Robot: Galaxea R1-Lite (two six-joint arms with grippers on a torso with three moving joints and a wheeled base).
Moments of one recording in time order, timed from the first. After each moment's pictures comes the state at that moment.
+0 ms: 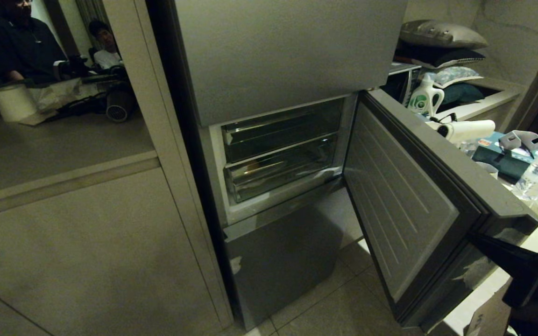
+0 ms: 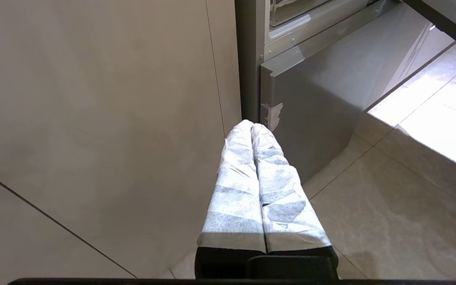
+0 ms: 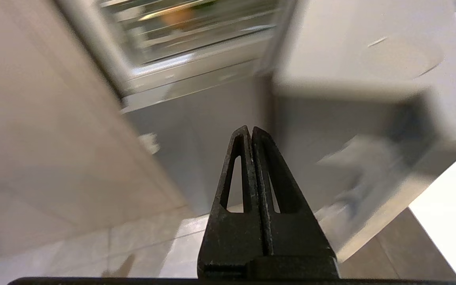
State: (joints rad) left arm -0.01 0.00 -0.04 0.10 -0.04 0.09; right arm 0.36 1.08 -0.27 -0.70 -0.06 0.13
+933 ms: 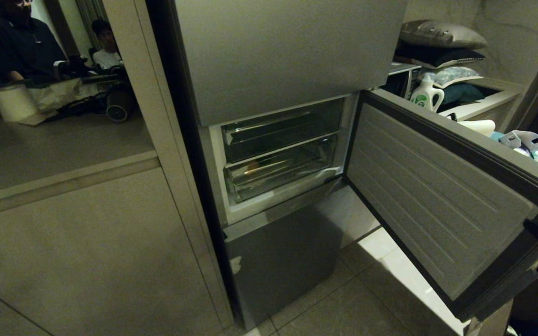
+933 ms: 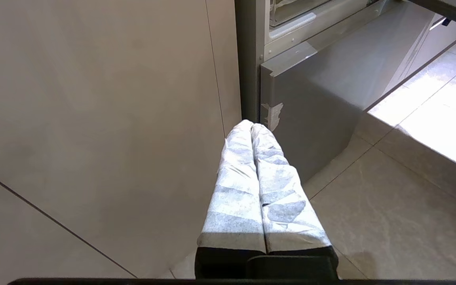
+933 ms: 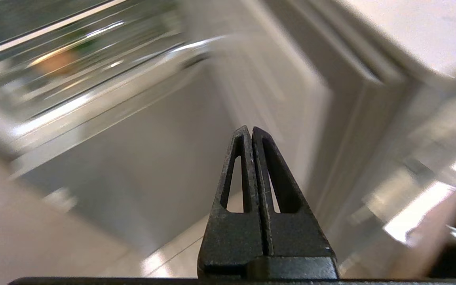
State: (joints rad) left arm -0.01 0.00 -0.04 0.10 -0.03 0.09; right arm 0.03 1.05 -0.26 -0.70 -0.10 0.15
